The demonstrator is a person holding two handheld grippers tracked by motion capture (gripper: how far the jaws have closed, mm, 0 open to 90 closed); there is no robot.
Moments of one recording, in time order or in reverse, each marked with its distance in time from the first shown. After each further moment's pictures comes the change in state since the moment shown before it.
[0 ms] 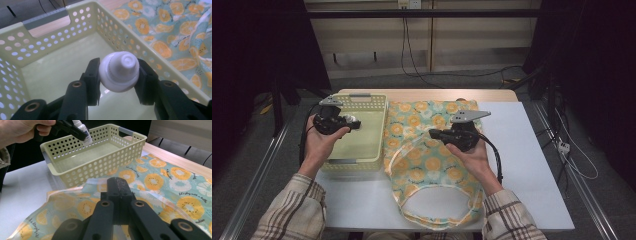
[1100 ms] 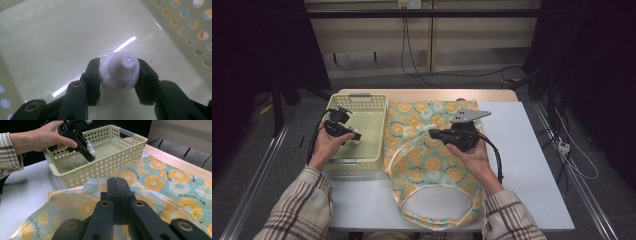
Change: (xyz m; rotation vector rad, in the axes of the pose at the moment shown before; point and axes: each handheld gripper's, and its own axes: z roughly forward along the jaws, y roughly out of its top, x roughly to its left) left arm 0.030 -0.025 0.066 0.322 -0.003 -0.083; right arm 0.004 0.004 -0.002 -0.001 -0.002 -0.013
